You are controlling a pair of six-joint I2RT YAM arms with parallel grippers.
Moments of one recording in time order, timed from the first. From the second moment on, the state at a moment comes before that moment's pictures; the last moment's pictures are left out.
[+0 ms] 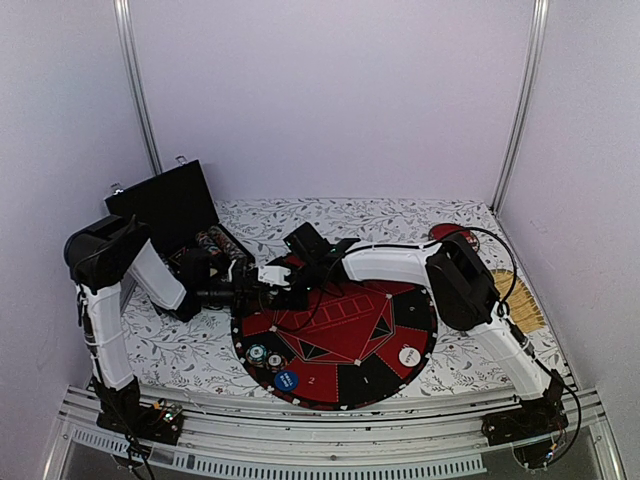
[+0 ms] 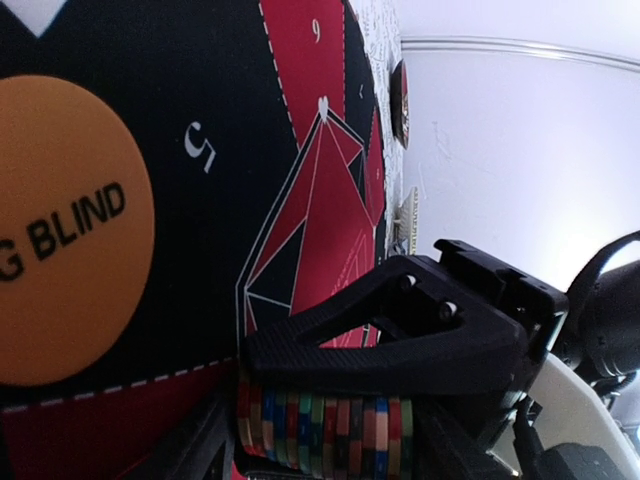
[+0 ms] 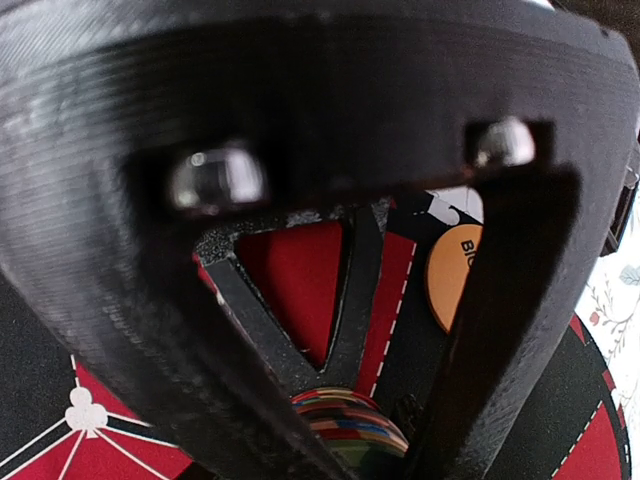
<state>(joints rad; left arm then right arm) -0.32 2.04 0.65 0.91 0.85 -1.10 0.93 2.56 2.09 -0.37 -0.35 -0.68</state>
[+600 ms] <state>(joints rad) -0.26 1.89 0.59 0.86 0.77 -1.07 0.92 2.63 2.25 -0.46 -0.32 -0.68</state>
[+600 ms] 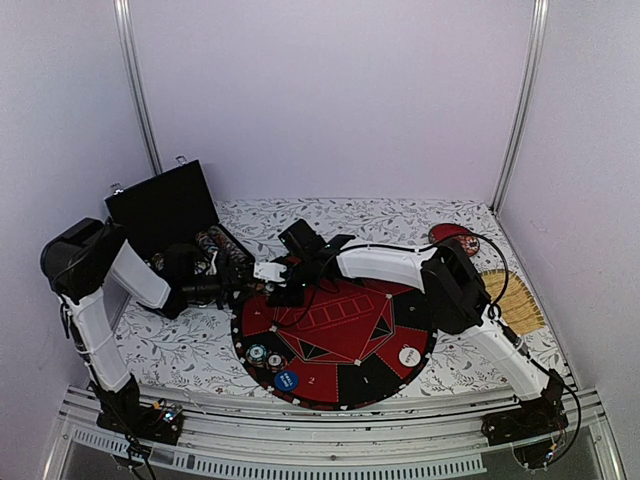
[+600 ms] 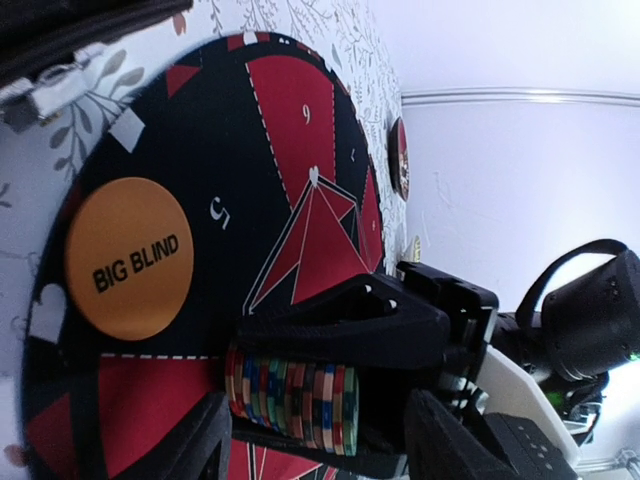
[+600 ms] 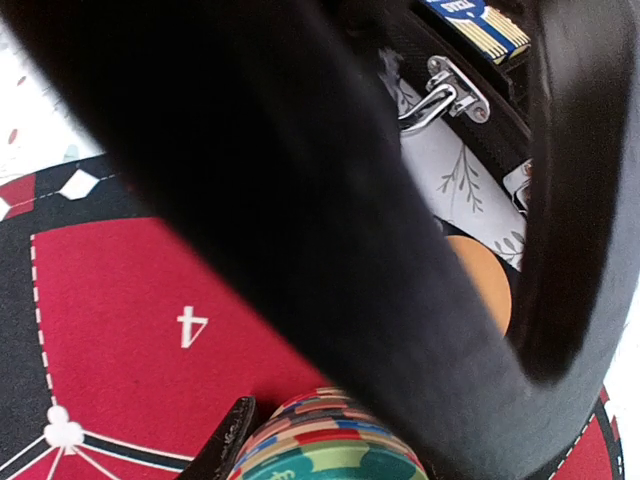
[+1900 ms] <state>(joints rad) -0.15 1.57 0.59 0.37 0.59 -0.75 0.92 2.68 2.32 -0.45 -0.24 -0.74</state>
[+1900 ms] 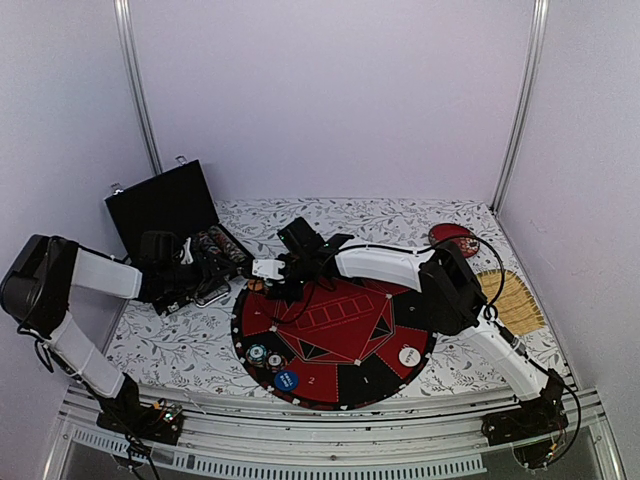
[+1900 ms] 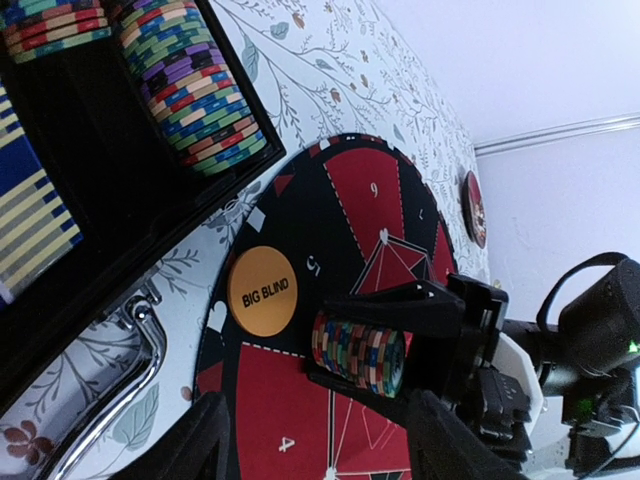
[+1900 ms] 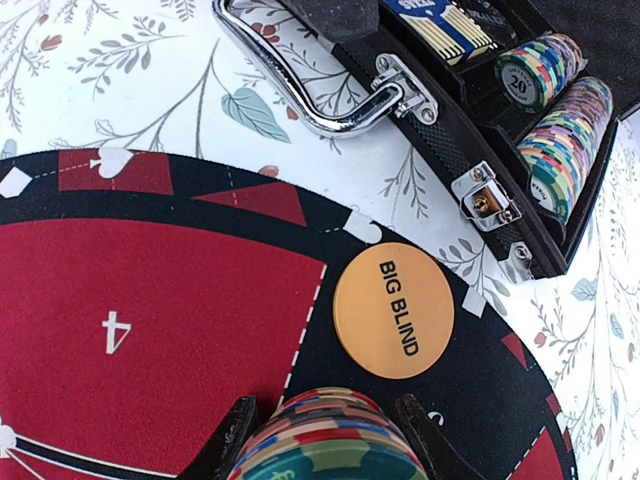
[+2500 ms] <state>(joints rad) -0.14 1.57 0.59 0.35 0.59 -0.73 0.92 2.68 2.33 -0.48 -0.23 -0.74</state>
